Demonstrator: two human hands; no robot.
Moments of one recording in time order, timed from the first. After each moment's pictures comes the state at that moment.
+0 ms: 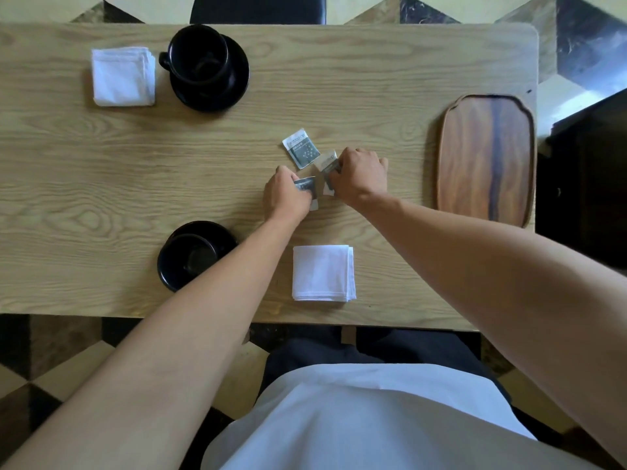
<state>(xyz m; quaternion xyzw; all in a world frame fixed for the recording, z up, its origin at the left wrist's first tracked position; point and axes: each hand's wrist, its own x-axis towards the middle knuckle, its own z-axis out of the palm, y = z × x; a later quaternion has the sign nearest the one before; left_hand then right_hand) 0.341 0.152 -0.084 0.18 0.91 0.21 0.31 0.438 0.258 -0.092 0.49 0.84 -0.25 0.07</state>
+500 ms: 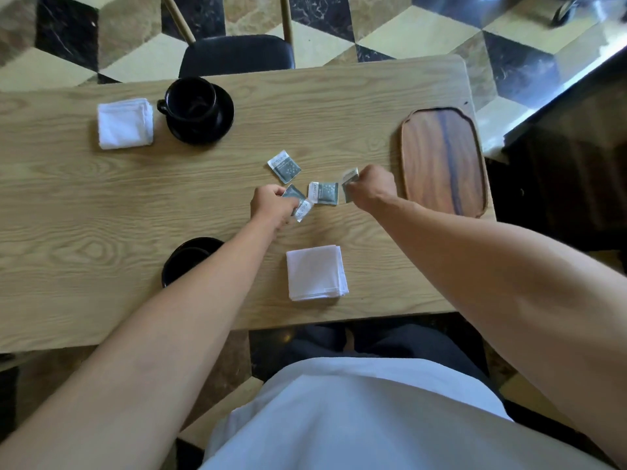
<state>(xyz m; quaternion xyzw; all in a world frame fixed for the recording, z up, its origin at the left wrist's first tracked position) 0.343 0.138 -0.053 0.12 0.83 0.33 0.42 0.499 0.261 -0.048 0.63 0.69 -0.35 0.06</state>
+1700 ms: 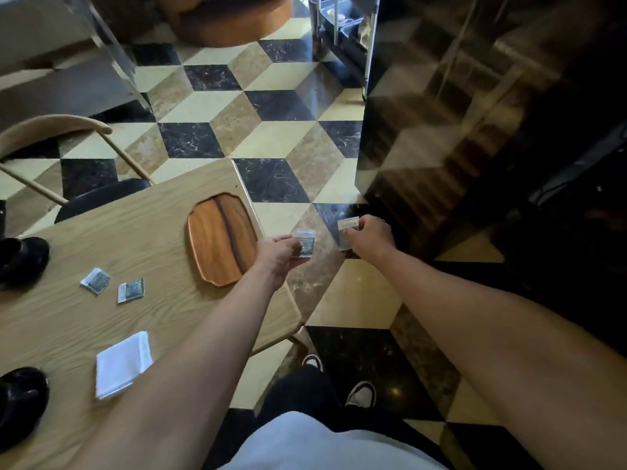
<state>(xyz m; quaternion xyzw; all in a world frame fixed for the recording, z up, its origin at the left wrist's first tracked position) 0.797 0.292 0.030 0.14 0.68 0.44 0.57 0.988 0.335 0.038 0.70 0.57 -0.38 -0.17</state>
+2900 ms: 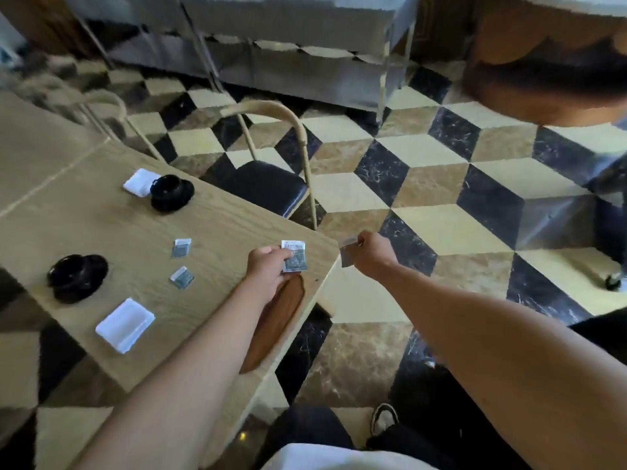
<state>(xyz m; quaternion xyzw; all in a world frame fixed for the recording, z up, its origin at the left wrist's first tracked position) 0.648 0.497 0.072 -0.18 0.71 0.63 0.24 0.727 0.697 0.065 0.30 0.84 -0.44 0.05</state>
